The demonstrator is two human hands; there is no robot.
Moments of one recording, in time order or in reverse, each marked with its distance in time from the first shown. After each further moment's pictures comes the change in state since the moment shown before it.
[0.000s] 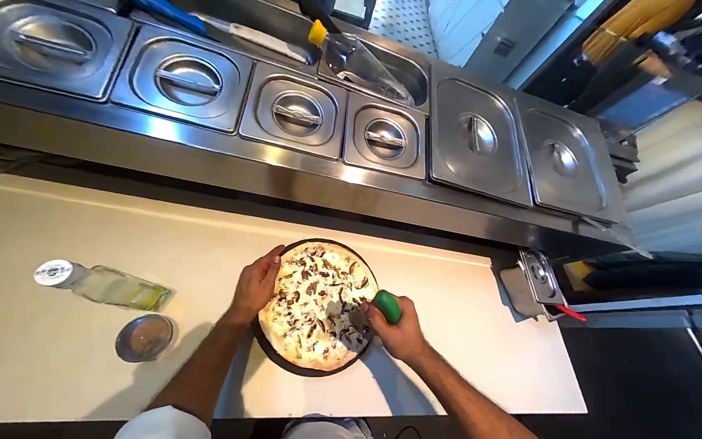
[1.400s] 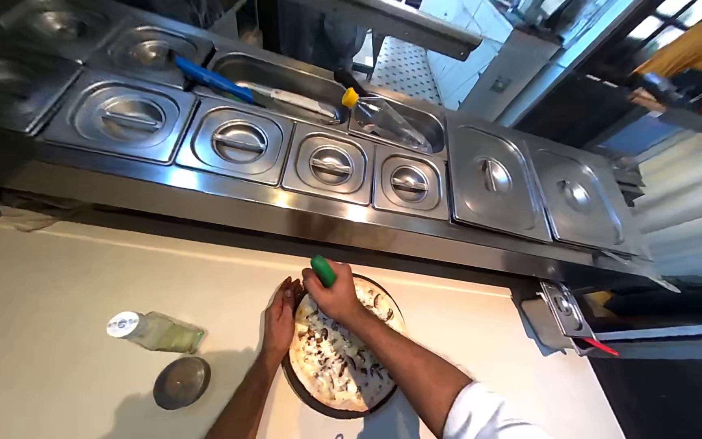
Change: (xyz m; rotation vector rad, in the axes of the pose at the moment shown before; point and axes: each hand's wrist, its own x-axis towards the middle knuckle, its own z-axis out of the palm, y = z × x) left_hand 0.004 -0.010 -0.003 -0.388 0.176 -0.095; right_hand 0.159 -0.028 0.148 0.024 0.037 -0.238
